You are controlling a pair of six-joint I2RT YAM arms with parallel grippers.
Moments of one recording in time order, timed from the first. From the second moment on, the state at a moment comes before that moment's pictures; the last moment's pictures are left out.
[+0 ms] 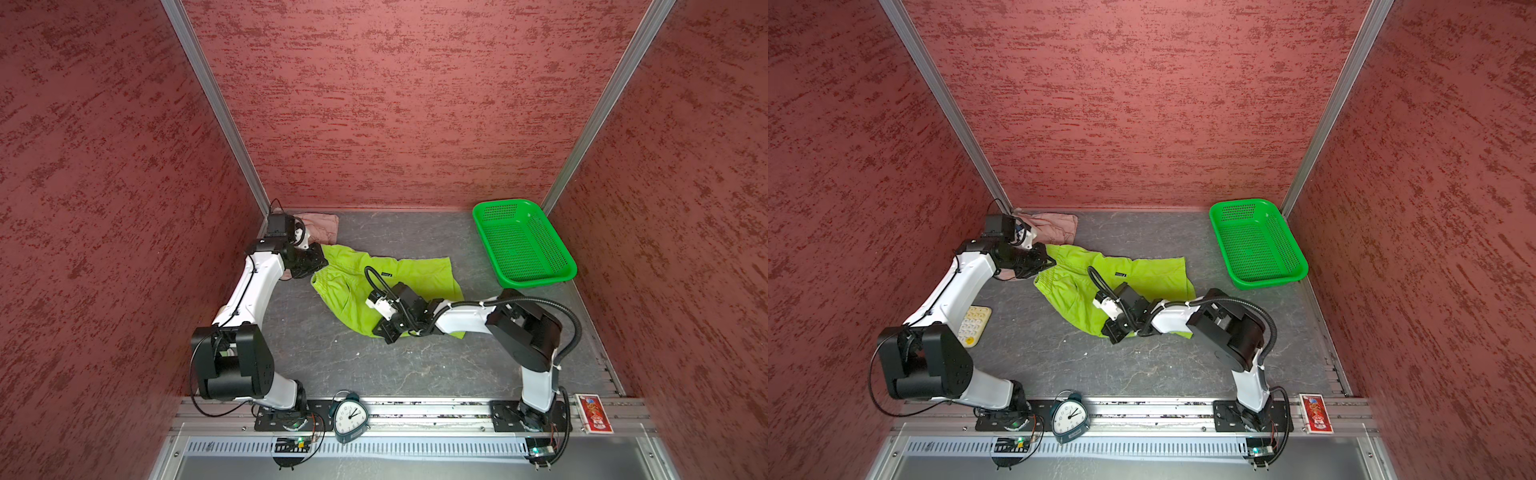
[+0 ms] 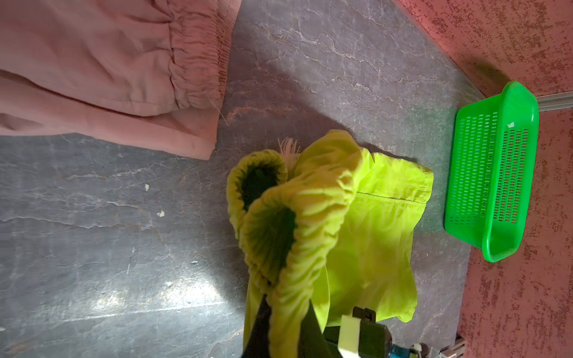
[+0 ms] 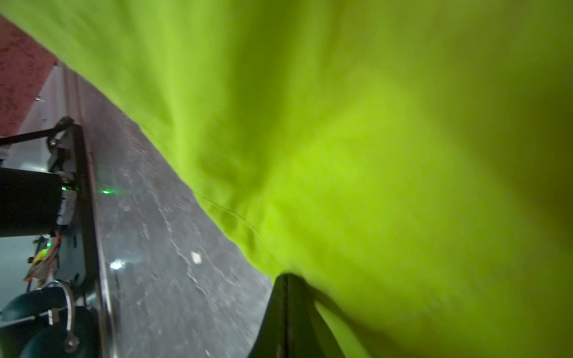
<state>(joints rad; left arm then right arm) 0.07 1.49 1.30 -0.88 0.40 -0.34 0.95 1.96 1.09 0.06 -0.44 0.26</state>
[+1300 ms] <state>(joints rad) -0.15 1.80 1.85 -1.23 0.16 -0.22 0.65 1.56 0.74 -0.19 -0.25 0.46</state>
